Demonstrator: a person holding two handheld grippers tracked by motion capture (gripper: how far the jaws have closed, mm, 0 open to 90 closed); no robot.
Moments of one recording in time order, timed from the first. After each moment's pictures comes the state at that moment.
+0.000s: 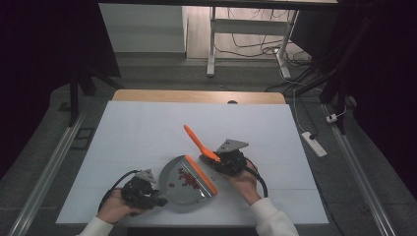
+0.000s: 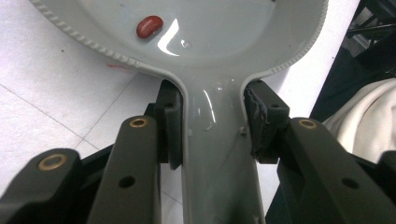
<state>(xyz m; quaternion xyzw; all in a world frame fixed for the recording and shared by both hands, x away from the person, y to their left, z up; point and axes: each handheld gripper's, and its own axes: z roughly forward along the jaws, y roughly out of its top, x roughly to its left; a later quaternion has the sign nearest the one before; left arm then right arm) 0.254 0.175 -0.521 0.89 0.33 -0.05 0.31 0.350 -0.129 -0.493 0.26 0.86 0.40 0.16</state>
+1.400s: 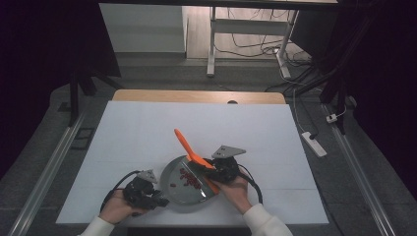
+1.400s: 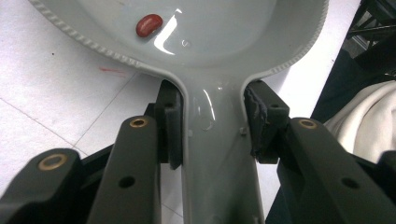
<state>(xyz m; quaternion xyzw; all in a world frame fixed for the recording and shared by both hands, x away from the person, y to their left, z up) 0.254 0.172 -0.523 0.89 0.33 -0.06 0.31 0.327 -0.111 -0.497 0.28 0.83 0.47 0.08</state>
